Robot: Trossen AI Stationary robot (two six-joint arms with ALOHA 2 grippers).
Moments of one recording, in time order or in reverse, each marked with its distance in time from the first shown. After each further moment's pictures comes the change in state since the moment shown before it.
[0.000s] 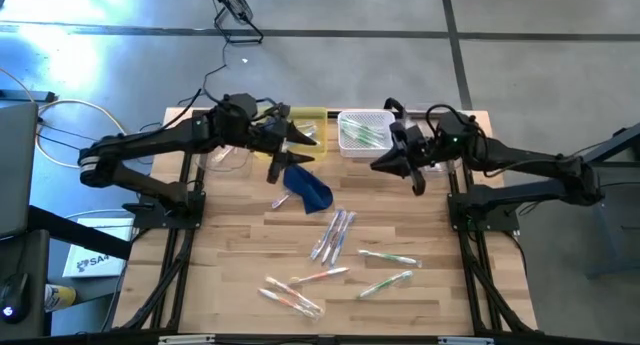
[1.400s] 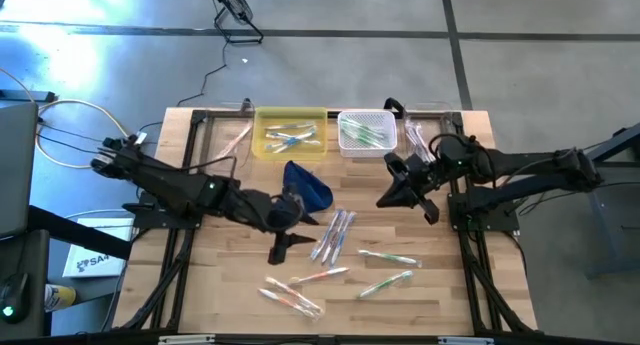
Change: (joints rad) left arm -0.595 0.128 -0.002 -0.058 -0.489 -0.289; right arm 0.261 0.000 0.000 0.013 0.005 0.068
